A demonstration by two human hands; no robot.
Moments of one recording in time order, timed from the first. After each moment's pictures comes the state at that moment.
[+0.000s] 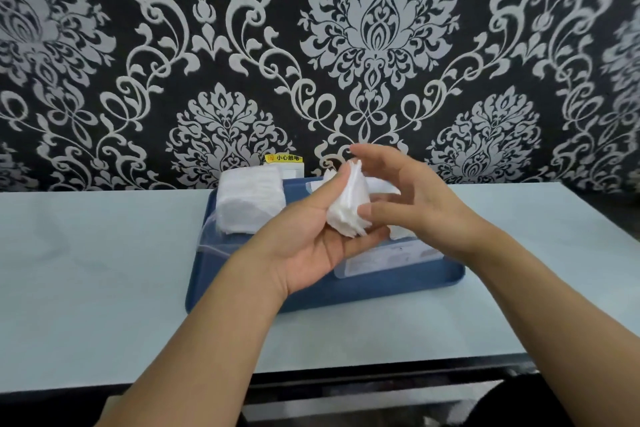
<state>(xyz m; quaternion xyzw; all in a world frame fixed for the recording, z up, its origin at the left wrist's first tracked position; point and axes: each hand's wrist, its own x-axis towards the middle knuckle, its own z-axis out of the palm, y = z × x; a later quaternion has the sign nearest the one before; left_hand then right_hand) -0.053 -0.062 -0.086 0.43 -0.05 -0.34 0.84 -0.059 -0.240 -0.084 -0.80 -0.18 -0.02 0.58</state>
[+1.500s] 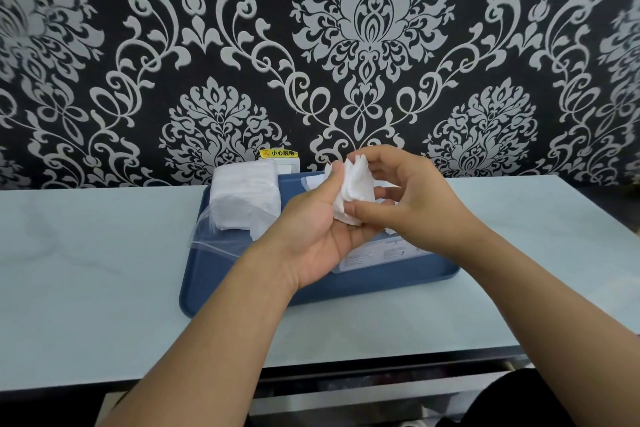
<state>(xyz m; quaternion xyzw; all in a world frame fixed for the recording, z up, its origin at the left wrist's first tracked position) -0.045 -0.081 -0.099 0.42 -0.03 -0.31 0.85 -0.061 -0.238 -0.089 -0.82 -0.18 -0.10 0.53</state>
